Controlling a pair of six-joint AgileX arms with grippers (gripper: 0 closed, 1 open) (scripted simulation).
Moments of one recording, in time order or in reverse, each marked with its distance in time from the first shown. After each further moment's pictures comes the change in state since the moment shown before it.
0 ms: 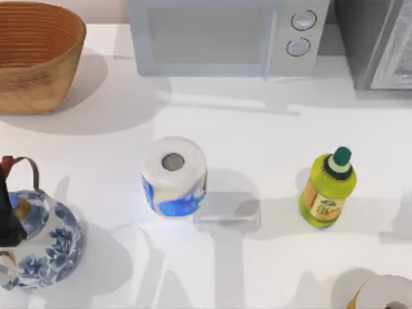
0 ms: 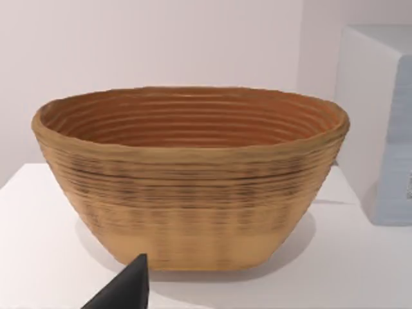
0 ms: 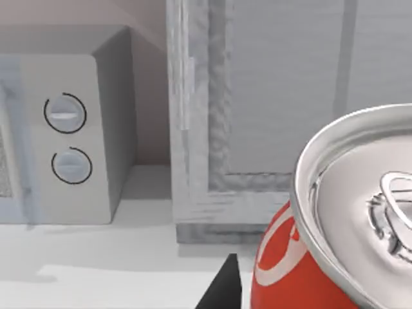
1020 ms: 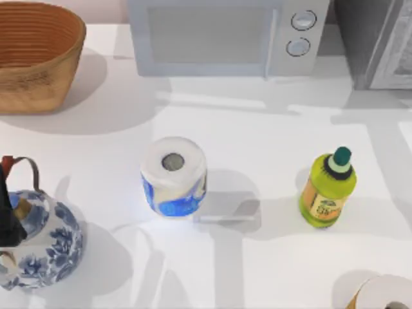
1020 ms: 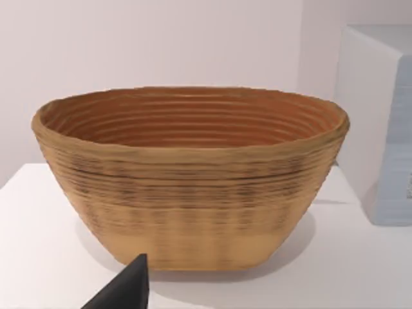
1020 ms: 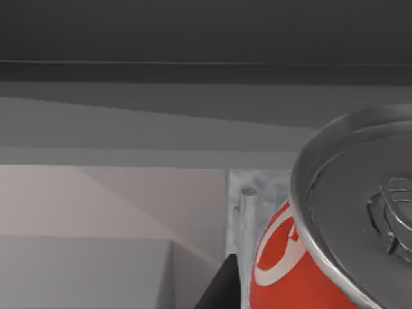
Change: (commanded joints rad) left arm 0.000 0.000 0.000 0.000 0.000 0.000; right arm 0.157 0.977 1.286 -0.318 0.124 0.012
